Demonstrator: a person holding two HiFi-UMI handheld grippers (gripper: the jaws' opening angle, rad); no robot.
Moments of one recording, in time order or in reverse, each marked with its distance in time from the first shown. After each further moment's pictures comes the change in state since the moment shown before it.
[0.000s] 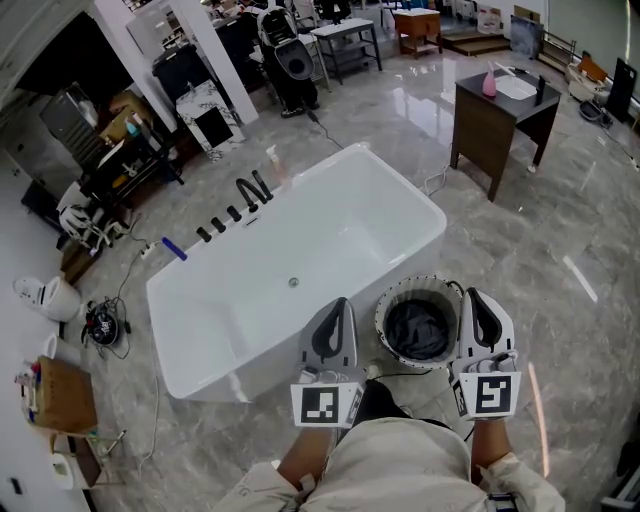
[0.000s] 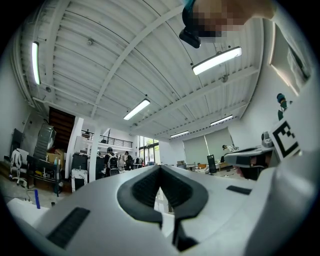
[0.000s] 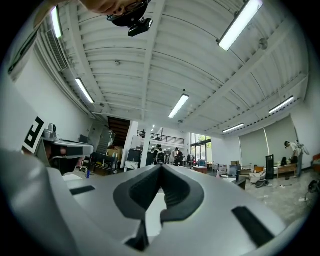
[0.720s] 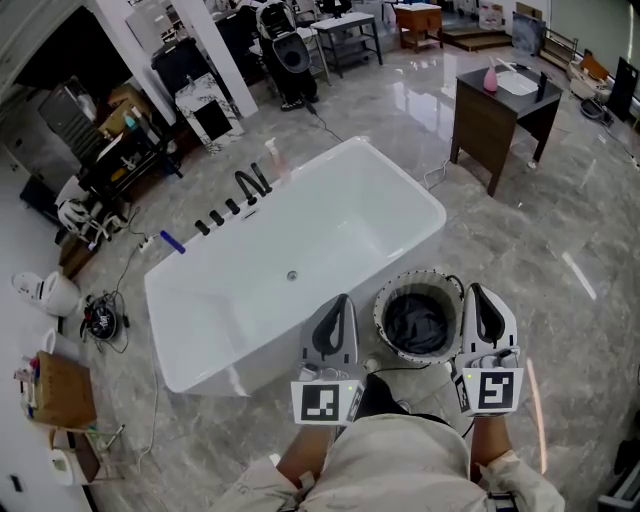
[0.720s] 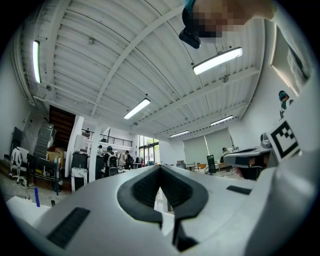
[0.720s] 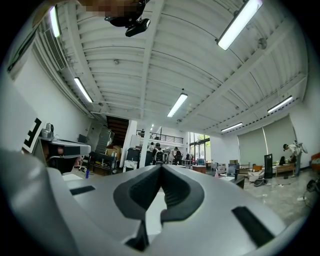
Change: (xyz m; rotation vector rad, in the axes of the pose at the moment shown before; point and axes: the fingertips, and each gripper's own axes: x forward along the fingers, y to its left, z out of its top) left arm -0.003 -0.003 -0.005 0.004 0.014 0.000; right arm -0.001 -0.006 -0.003 0.012 0.009 -0.012
